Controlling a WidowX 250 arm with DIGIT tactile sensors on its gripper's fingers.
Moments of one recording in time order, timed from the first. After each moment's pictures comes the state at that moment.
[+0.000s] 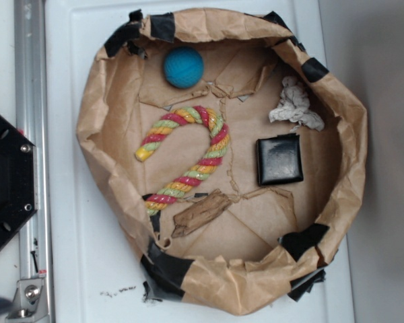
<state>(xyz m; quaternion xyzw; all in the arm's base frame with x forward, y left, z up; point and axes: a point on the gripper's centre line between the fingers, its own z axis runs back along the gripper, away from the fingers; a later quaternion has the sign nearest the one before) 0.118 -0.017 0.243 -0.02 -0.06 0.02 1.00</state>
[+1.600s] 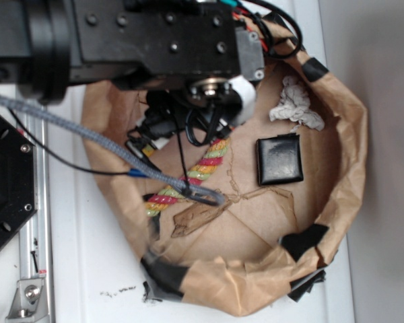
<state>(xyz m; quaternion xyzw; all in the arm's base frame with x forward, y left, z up) 0.245 0.056 0.078 0.05 0.02 -0.44 0.90</state>
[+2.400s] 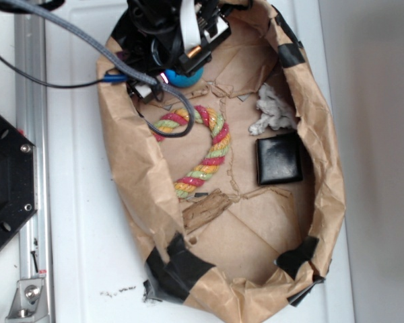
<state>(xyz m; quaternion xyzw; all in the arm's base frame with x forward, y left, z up) 0.233 0.113 0.052 0.03 -0.07 -0.45 0.89</state>
